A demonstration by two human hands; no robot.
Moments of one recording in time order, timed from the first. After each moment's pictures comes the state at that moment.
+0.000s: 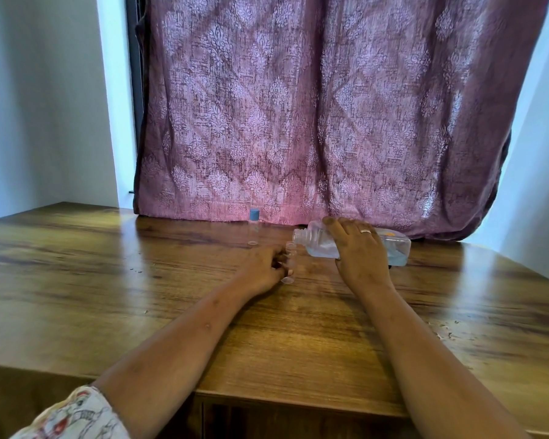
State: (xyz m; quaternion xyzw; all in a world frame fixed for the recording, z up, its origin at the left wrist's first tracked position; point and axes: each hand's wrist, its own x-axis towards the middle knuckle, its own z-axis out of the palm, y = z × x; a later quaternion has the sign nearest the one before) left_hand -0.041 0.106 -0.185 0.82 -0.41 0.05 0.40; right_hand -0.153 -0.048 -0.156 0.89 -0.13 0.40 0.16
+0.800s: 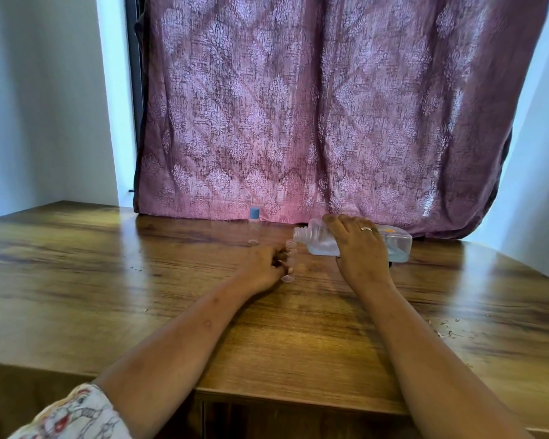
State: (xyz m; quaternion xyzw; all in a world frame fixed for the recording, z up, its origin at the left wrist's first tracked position) left_hand -0.046 0.108 -0.182 0.82 -0.41 0.03 0.40; right_hand -0.151 -0.050 -0.157 0.88 -0.12 0.43 0.16
